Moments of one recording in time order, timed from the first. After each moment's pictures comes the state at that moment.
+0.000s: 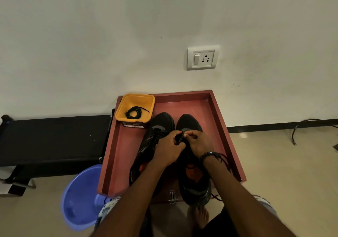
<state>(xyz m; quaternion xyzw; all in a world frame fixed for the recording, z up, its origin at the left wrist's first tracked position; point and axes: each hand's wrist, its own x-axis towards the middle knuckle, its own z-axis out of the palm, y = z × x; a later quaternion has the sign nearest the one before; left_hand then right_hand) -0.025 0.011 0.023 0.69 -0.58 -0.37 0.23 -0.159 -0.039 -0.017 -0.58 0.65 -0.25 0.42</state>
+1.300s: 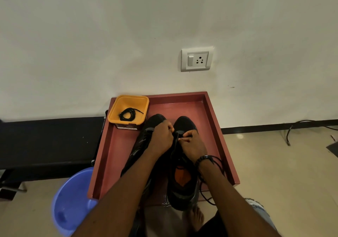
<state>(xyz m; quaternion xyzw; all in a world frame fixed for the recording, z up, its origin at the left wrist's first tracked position) -0.025 -0.046 0.010 0.71 -0.59 -0.28 0.26 -0.159 -0.036 -0.014 -0.54 0.67 -0.25 0.45</state>
